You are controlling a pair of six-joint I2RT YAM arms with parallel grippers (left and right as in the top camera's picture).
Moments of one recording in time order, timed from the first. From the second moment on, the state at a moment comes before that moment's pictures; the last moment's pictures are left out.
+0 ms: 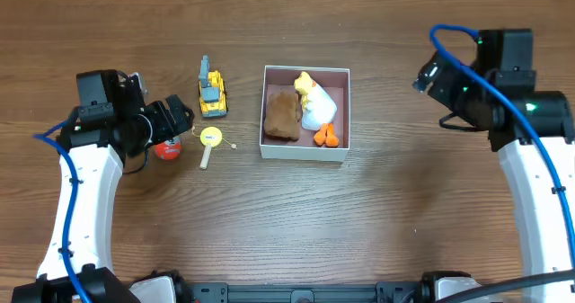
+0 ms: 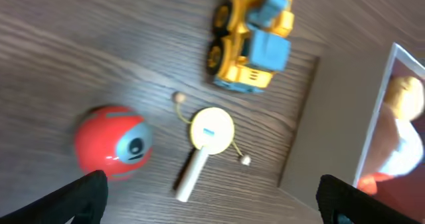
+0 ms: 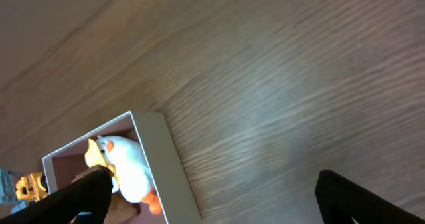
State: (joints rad) left arm 0.21 1.40 1.03 -0.73 0.34 -0.29; right arm 0.03 1.38 1.43 -1.00 0.00 0.57
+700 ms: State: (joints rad) left arm -0.05 2.15 1.85 -1.12 0.14 -0.21; right arm 0.01 1.38 1.43 -1.01 -0.03 0.57
